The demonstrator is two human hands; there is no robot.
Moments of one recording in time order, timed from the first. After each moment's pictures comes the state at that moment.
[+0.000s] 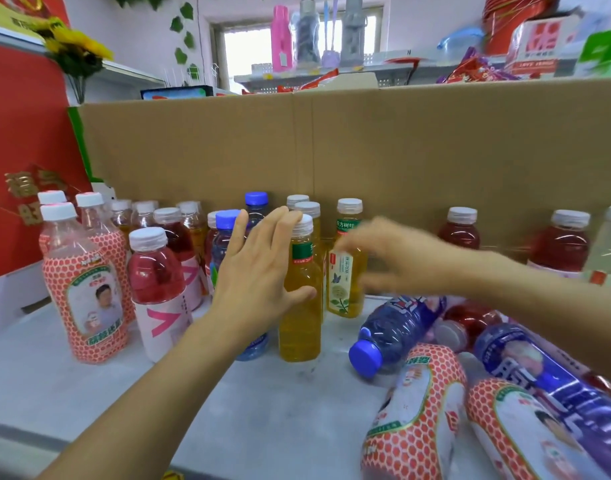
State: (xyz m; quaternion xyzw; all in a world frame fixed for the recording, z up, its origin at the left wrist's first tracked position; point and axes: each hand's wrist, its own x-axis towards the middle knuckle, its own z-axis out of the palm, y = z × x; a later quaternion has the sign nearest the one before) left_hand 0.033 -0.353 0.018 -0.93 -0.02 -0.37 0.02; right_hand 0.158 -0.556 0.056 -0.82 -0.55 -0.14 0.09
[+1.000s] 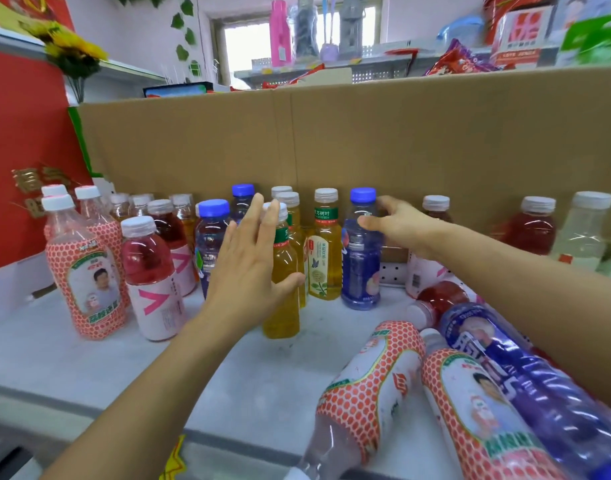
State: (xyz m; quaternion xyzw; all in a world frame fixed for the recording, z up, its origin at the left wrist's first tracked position) left_hand 0.020 -0.388 0.011 -0.94 -0.08 -0.33 -0.07; right_hand 0.213 -0.569 0.048 -0.81 -0.26 0.06 0.52
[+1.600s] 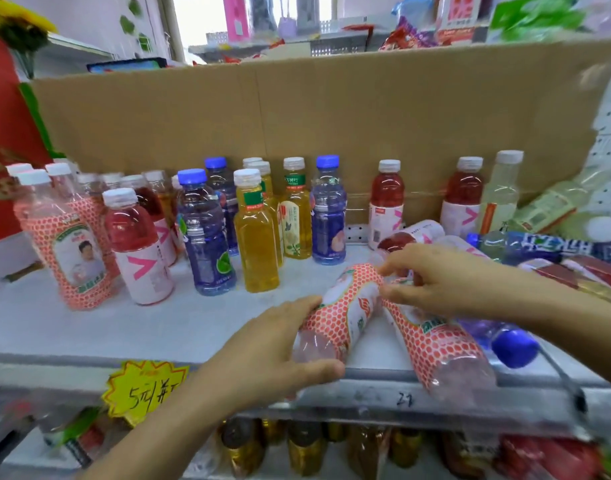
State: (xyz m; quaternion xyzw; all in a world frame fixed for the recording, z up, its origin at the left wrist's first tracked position) left_hand -0.086 -0.455 -0.039 -0.98 0.04 -0.04 -0.19; right_hand 0.017 -0.682 0.027 -0.94 -0.33 -0.01 0.06
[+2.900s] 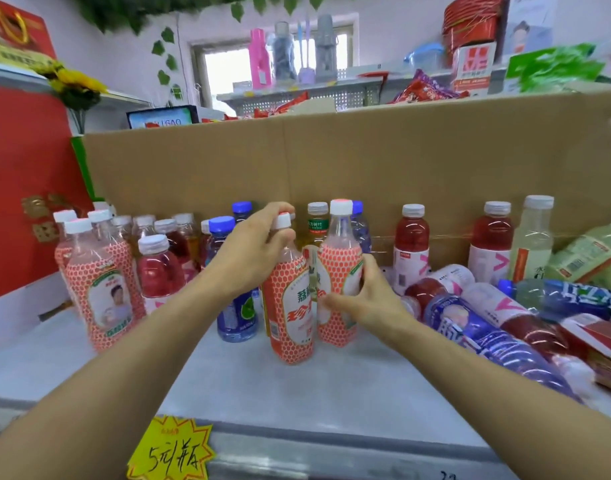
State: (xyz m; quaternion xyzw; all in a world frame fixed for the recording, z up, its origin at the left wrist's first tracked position) left_hand -0.003 -0.388 0.068 -0.91 0.02 -0.29 -0.29; right_hand 0.077 -0.565 -0.014 -0.76 -0.24 0.05 0.61
